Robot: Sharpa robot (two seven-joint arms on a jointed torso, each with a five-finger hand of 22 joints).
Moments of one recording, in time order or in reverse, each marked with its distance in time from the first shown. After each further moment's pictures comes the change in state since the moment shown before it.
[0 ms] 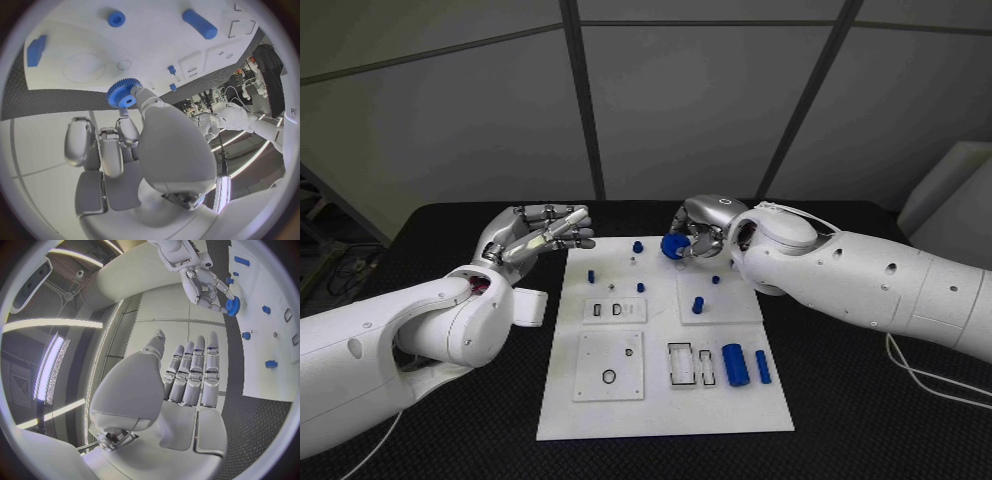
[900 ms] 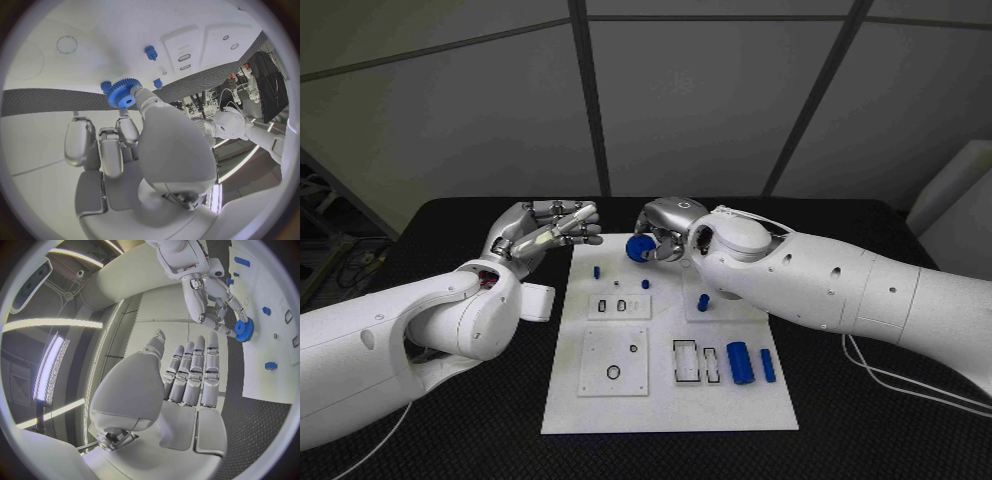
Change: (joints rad) left arm 0.000 0.007 0.000 -0.002 0.000 0.001 0.000; left_hand 0.000 0.000 -0.003 -0.003 0.000 0.000 0.000 -0.004 0.000 0.000 0.000 0.000 0.000 0.000 0.000 0.000 0.000 0.000 0.000 0.000 0.000 0.000; right arm -0.001 0.173 -0.029 -0.081 -0.048 -0.020 -0.005; right_hand 0.000 0.000 0.013 0.001 -0.007 0.000 0.000 -0.006 -0.002 0.000 0.000 0.000 0.000 0.000 0.000 0.000 0.001 0.000 0.000 0.000 0.000 0.001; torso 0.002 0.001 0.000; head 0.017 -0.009
